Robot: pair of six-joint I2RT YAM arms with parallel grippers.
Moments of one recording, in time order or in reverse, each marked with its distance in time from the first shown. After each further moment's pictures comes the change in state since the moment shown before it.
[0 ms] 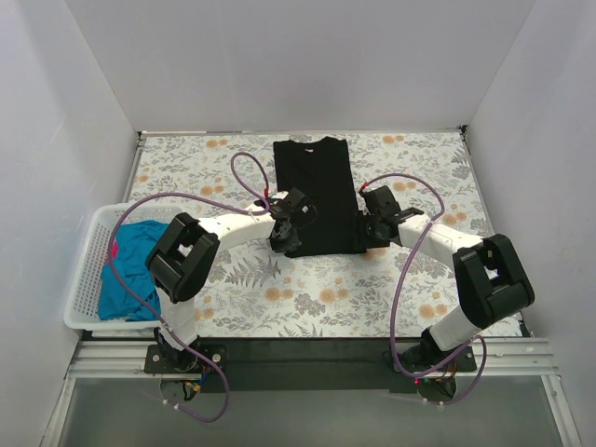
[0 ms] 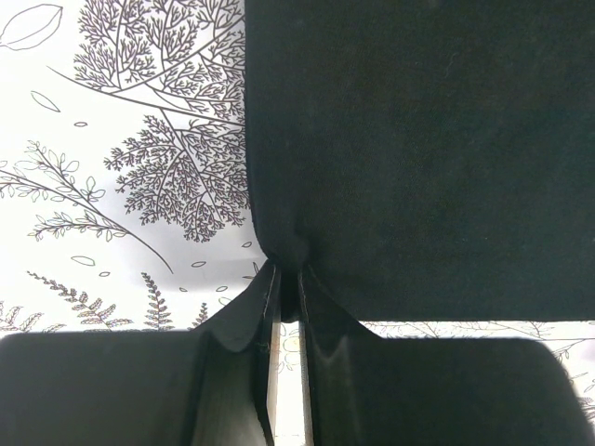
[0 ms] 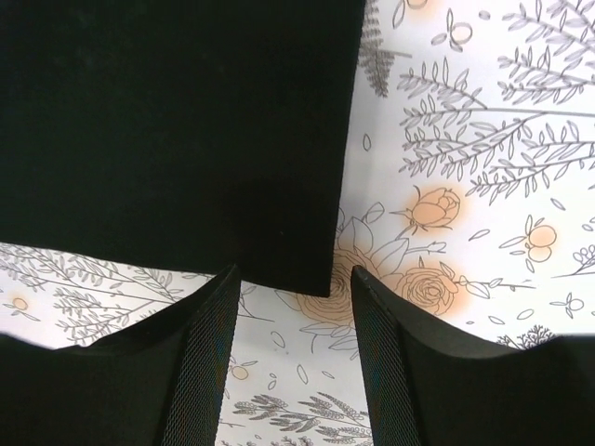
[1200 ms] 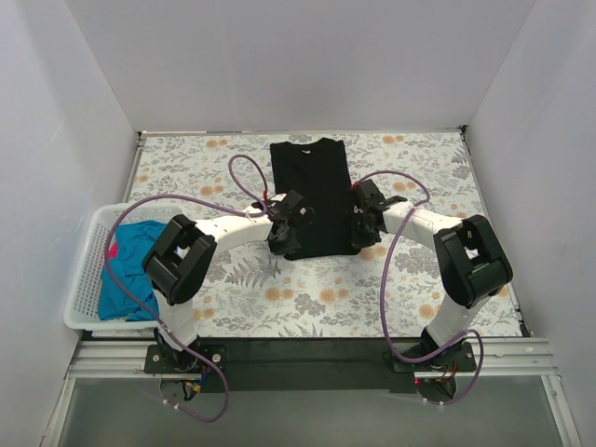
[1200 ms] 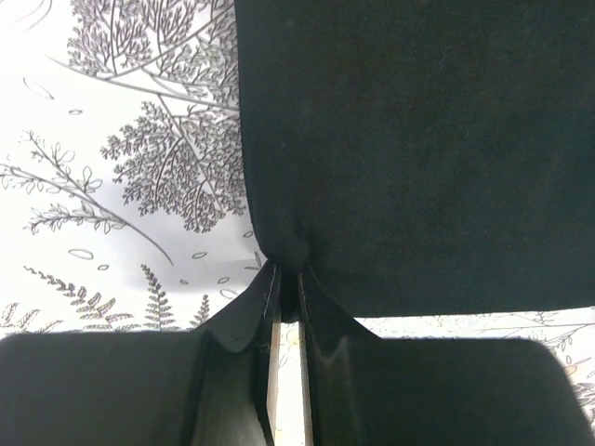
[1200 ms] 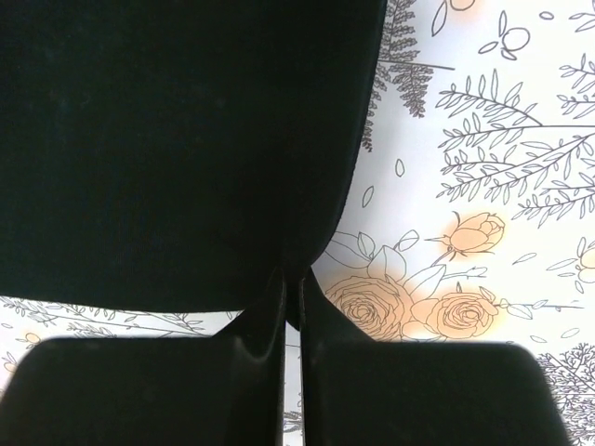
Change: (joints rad) left arm 0.001 -0.027 -0.034 0.022 0.022 0.009; right arm 0.038 0.171 0.160 -0.126 0.019 0.077
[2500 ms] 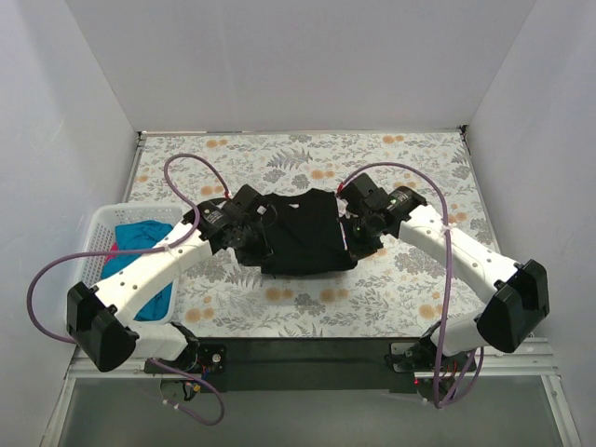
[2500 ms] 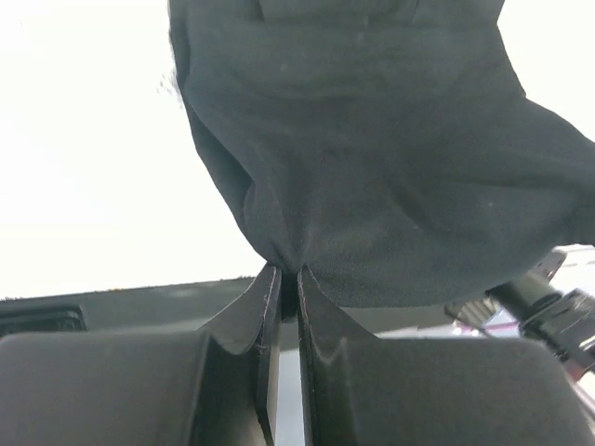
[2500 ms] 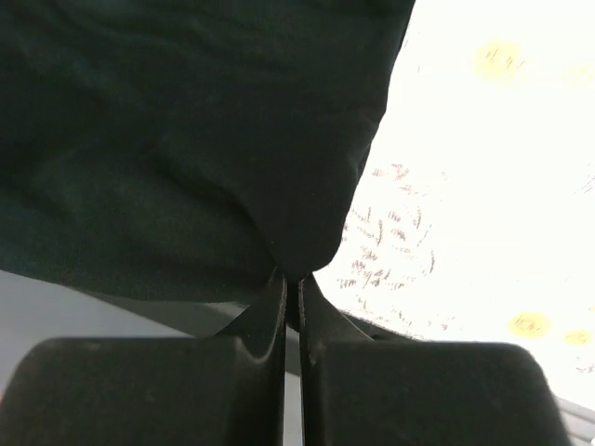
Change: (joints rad) left arm -0.005 -0.569 -0.031 -0.460 0.185 -0.084; right arm 0.235 -0.327 0.203 -0.576 -0.099 0.034
